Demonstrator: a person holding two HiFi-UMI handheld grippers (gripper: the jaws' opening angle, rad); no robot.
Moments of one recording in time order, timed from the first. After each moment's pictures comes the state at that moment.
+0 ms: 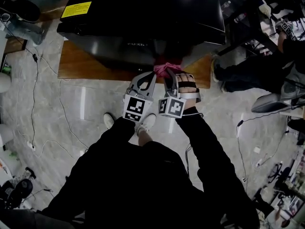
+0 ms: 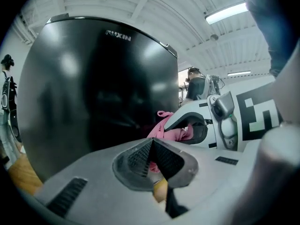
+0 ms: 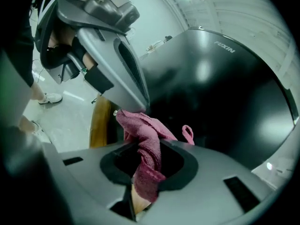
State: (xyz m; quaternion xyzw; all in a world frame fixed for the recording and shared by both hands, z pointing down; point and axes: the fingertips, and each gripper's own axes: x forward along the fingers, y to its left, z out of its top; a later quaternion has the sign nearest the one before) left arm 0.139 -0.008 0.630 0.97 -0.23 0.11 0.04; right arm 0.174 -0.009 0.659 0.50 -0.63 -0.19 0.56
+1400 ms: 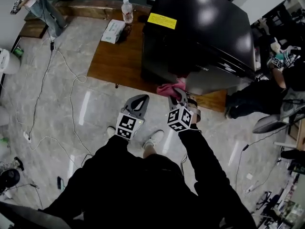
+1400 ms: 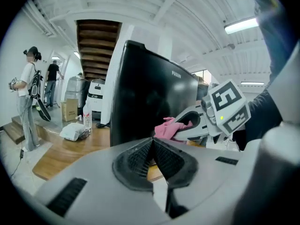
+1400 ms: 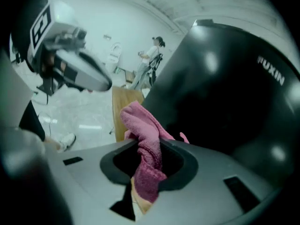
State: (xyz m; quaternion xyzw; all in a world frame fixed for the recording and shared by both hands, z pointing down) left arm -0.115 -0.041 0.627 0.95 -0.28 0.12 0.12; right arm -0.012 -0.049 0.652 0.50 -0.73 -0.03 0.48
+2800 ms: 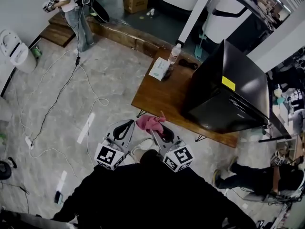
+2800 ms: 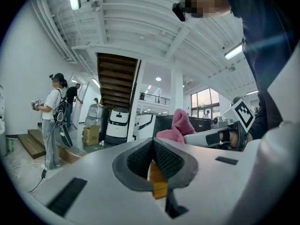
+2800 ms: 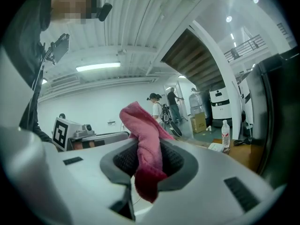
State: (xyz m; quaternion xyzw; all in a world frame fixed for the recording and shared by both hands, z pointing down) left arm -0.505 -0.115 0.456 0.93 -0.36 0.00 0.06; right arm -0.424 -0.102 0.460 0.45 -0.88 0.13 0.01
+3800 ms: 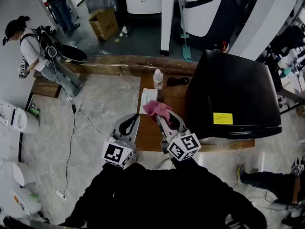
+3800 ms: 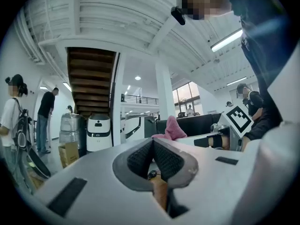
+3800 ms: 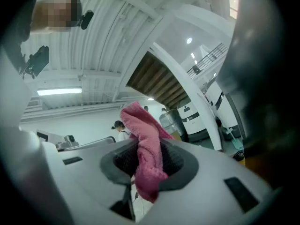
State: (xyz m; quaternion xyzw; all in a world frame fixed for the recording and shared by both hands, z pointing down) left arm -0.330 -0.403 0.395 0.97 -0.25 0.02 -0.03; right arm -0.242 -0.392 0.428 0.60 -0.77 0.15 -0.16
